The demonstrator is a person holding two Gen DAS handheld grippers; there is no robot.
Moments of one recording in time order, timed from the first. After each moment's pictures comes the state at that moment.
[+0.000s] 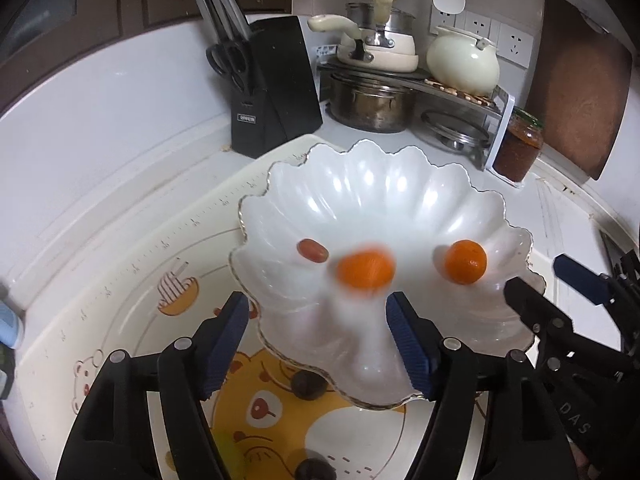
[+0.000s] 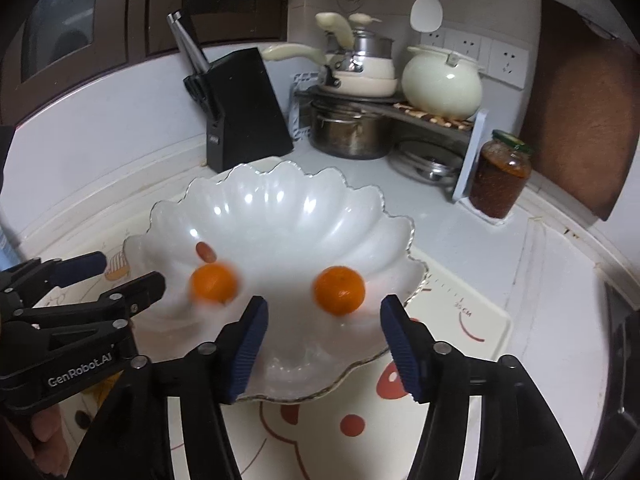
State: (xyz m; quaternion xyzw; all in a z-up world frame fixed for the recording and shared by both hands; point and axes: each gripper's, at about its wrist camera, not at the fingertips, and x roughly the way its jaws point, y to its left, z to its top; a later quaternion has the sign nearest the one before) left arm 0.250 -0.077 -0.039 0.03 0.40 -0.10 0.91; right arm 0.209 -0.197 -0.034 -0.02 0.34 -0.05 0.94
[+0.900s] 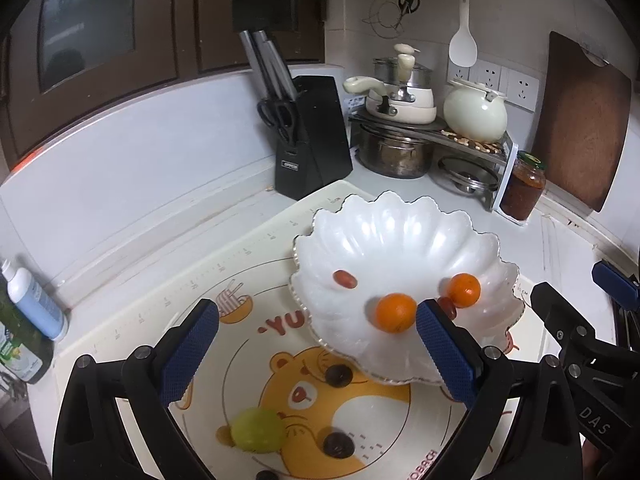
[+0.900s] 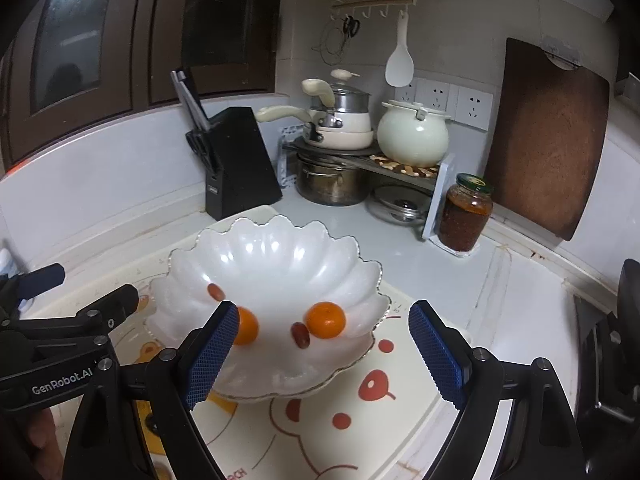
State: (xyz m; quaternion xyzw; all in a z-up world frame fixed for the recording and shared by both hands) left arm 0.202 -0.051 0.013 0.02 0.34 -0.05 0.94; right arm 0.164 -0.182 0.019 -0.02 0.28 -0.08 0.96
